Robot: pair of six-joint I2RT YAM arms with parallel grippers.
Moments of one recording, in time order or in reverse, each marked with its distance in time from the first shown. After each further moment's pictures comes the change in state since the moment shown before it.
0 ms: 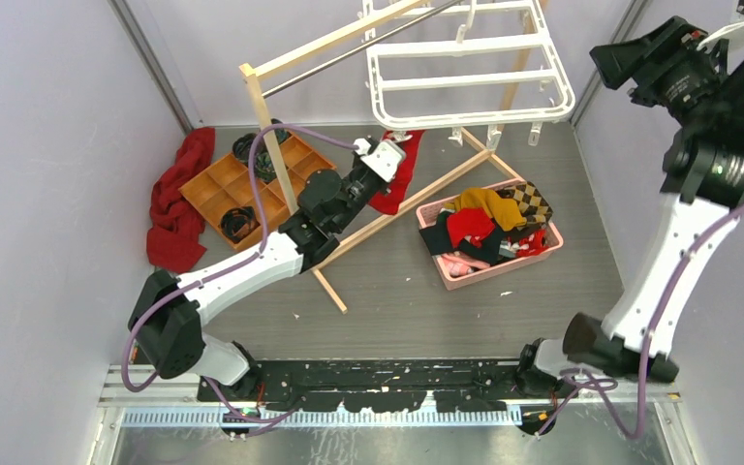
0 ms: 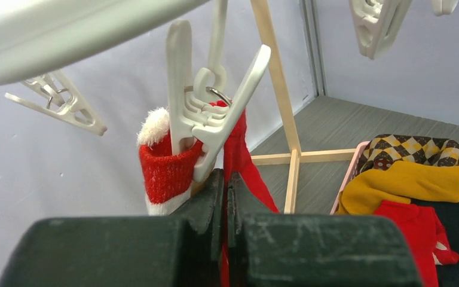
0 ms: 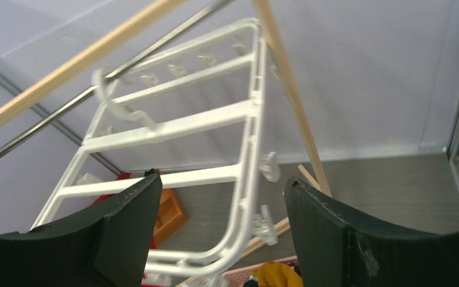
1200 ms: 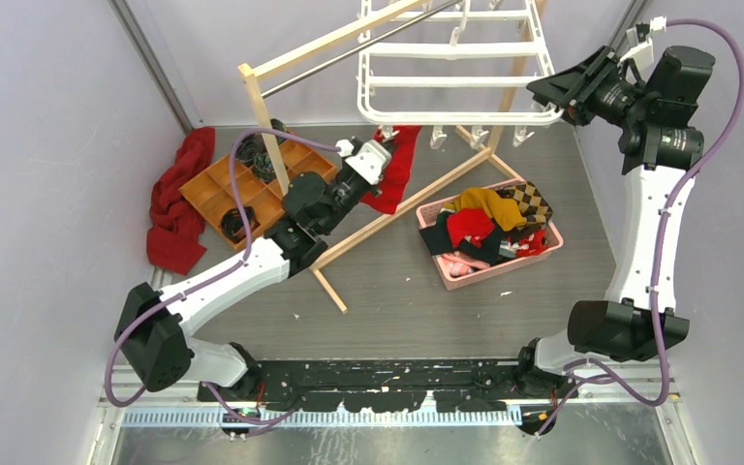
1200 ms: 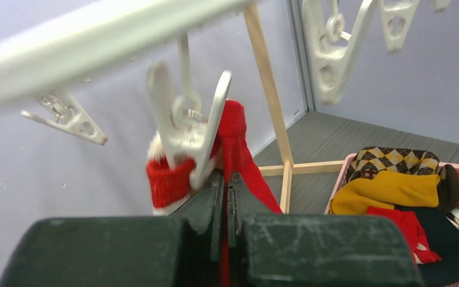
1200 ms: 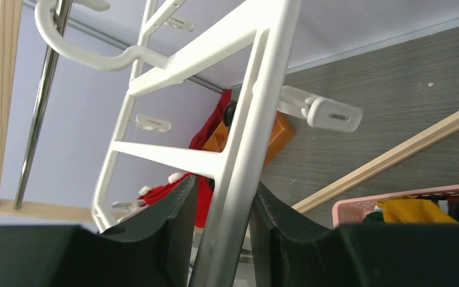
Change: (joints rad) left arm 0.018 -0.081 -0.027 -0.008 0.053 -0.029; right arm 0.141 0.138 -0.195 0.000 -0.211 0.304
